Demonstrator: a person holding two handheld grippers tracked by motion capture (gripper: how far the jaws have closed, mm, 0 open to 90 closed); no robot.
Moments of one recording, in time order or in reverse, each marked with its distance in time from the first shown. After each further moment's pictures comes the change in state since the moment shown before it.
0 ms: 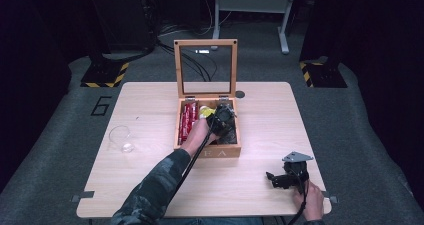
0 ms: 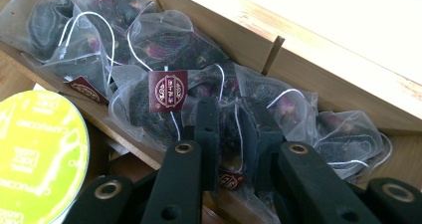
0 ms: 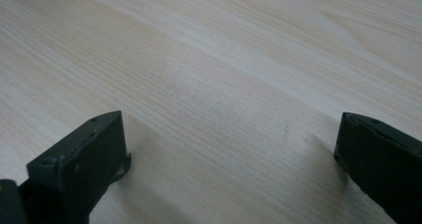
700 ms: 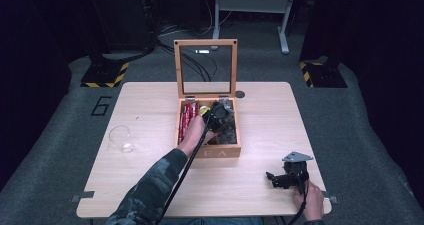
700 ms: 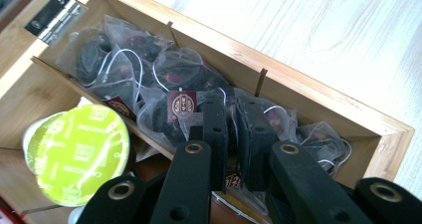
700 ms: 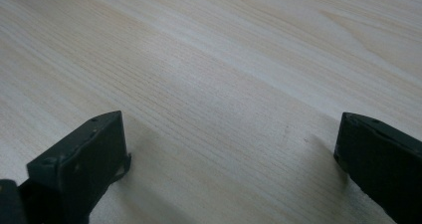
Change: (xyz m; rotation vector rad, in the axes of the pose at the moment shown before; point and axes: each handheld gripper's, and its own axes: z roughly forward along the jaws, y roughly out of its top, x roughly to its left) left arm 0.002 -0.002 -0.031 -0.135 0.011 -0.010; right arm 0.000 0.000 0.000 0.000 0.000 0.000
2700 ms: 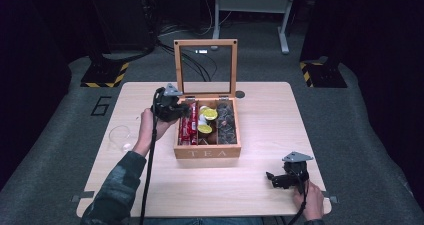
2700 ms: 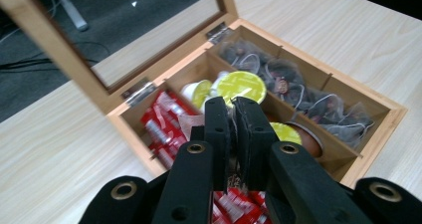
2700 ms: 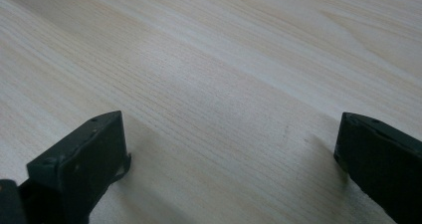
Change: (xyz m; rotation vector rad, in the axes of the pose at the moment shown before) left arm 0.065 -0.072 -0.133 -0.236 0.138 -0.190; right arm 0.000 0.000 0.000 -0.002 -0.001 0.006
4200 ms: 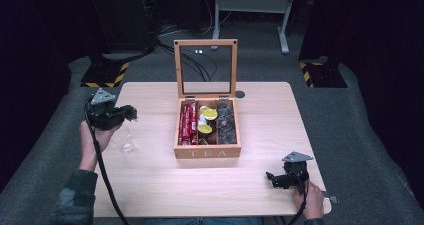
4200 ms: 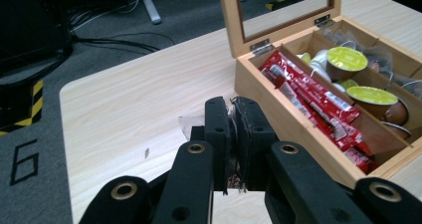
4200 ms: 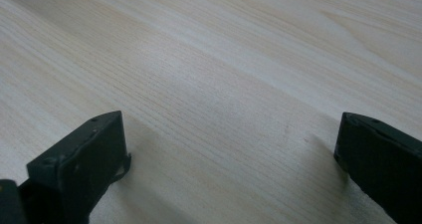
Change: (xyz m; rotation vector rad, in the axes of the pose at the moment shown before) left arm 0.079 -0.081 -0.102 -0.083 0.188 -0.178; right arm 0.000 0.000 0.000 -0.002 -0.001 0.005
